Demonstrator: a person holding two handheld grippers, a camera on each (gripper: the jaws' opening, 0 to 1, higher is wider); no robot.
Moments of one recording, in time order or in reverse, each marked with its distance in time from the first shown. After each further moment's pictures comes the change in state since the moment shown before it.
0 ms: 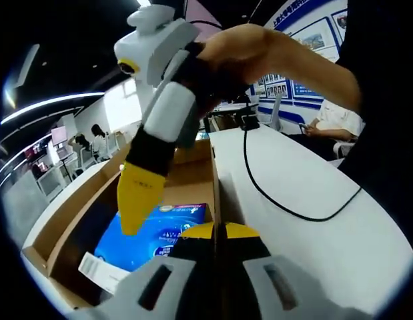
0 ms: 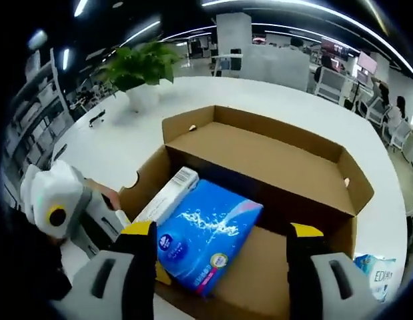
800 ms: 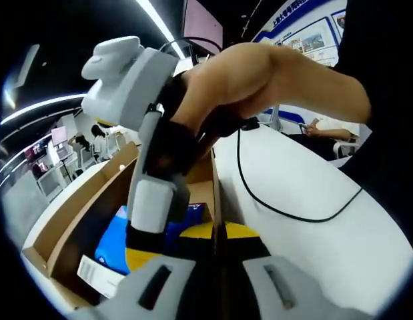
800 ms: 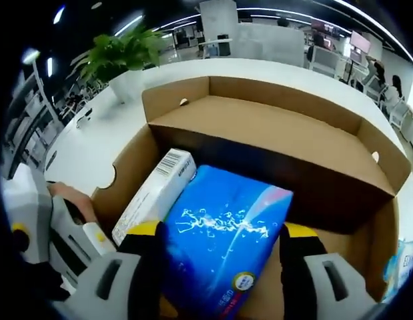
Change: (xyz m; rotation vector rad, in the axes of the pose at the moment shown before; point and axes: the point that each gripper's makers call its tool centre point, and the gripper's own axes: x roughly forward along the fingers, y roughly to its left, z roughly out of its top) left arm 0.000 -0.006 0.003 0.004 0.000 0.001; right arm 0.028 0.013 -0.023 0.081 0.065 -0.004
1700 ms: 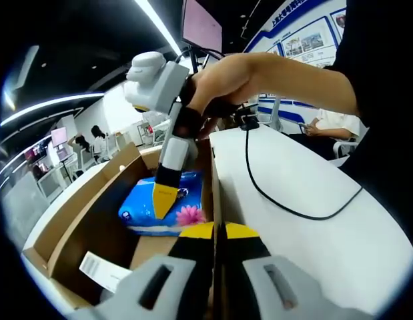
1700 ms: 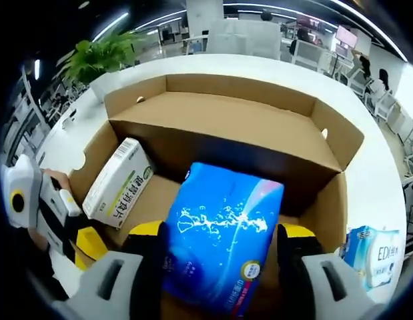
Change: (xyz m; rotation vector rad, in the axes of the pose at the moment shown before) left arm 0.000 0.001 0.002 0.005 -0.001 0.000; right arm -0.030 -0.080 -0.019 0.046 0.055 -0.108
